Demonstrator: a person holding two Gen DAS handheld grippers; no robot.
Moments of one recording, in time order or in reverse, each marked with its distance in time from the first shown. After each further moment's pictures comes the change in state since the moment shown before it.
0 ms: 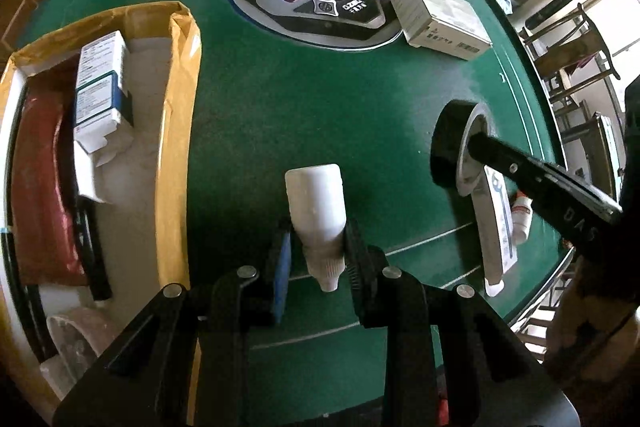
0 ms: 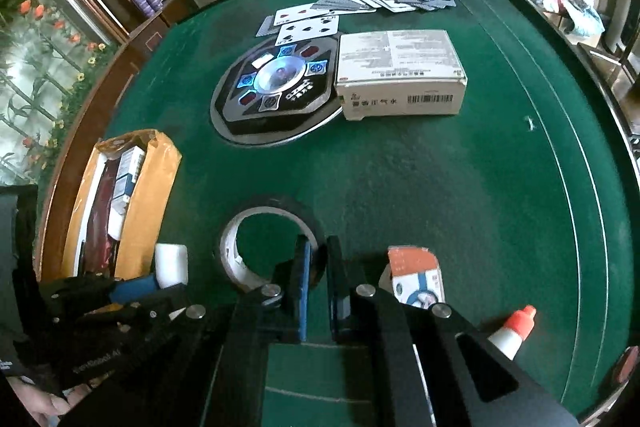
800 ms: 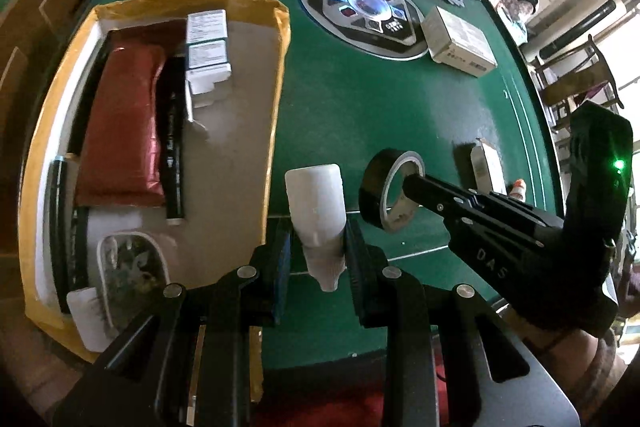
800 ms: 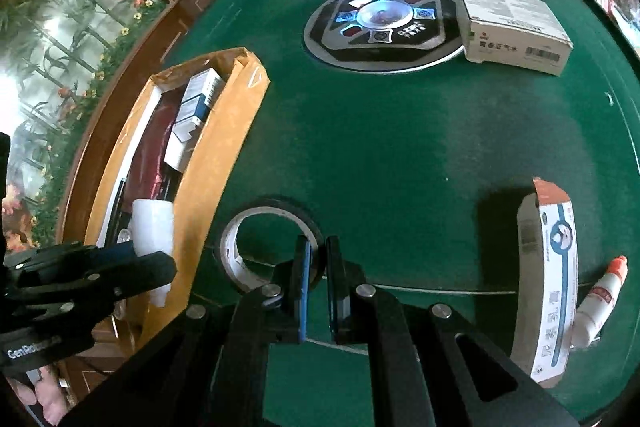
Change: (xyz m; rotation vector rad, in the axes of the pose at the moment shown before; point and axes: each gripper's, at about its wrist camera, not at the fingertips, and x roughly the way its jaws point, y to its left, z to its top) left arm -0.054 0.032 -0.041 -0.102 -0.058 0.028; right arm 0.023 0.071 -0.040 -0.107 0.084 0.130
